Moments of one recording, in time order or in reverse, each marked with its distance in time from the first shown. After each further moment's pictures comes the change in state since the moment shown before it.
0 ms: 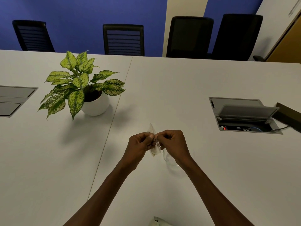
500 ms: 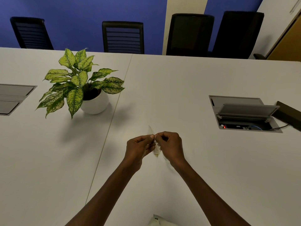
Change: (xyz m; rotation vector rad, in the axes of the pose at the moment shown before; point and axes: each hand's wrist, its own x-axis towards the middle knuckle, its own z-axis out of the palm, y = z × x) left_hand -0.001 -0.006 0.007 -0.194 0.234 -0.243; right_hand -0.003 0.013 0.015 -0.160 0.099 0.015
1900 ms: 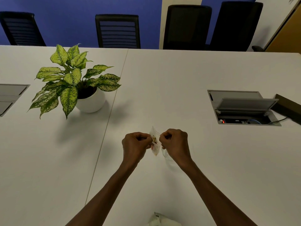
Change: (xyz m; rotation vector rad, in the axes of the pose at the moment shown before) left_hand 0.006 0.003 0.005 0.554 0.209 0.250; right_hand 0.005 0.004 -0.016 -0.188 0.055 -0.035
